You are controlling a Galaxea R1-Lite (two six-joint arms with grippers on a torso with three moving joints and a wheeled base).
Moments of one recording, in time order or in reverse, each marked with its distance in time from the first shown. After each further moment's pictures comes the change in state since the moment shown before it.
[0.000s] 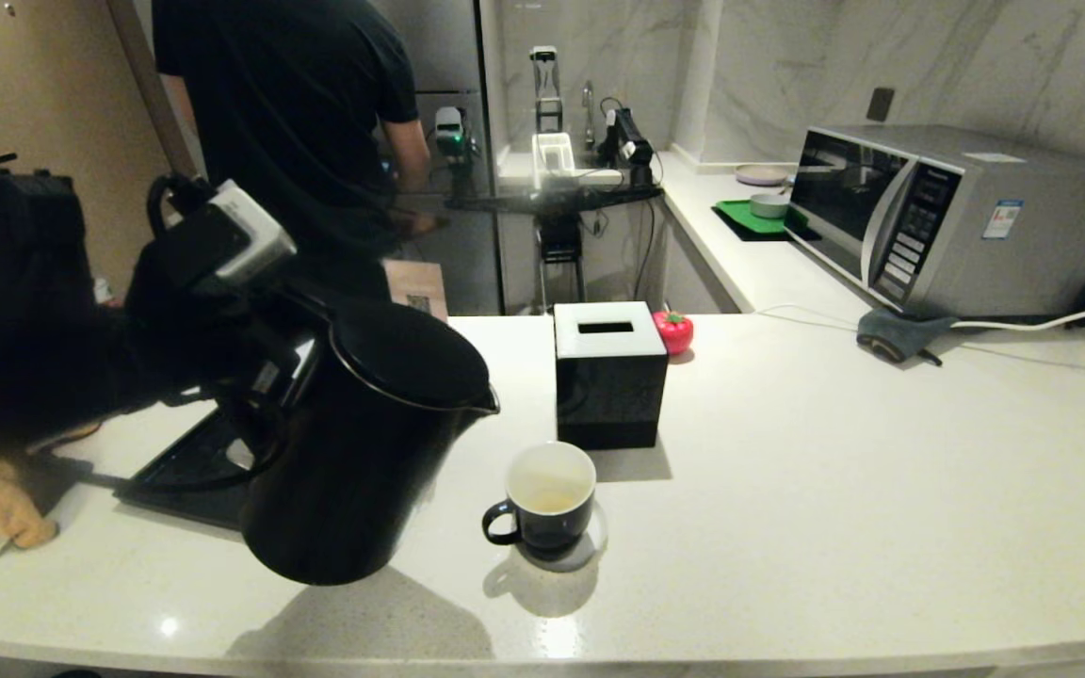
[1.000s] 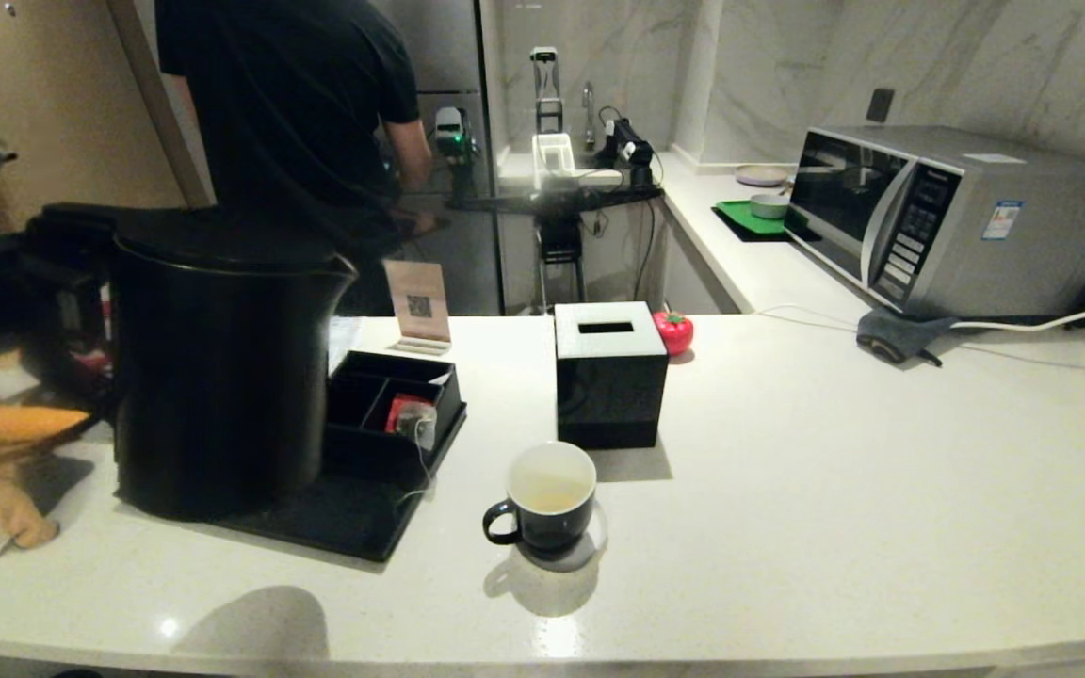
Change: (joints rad) left arm 0.331 -0.151 0.097 -0.208 -0.022 -0.266; right arm 0.000 0.000 0.000 0.000 0.000 0.000
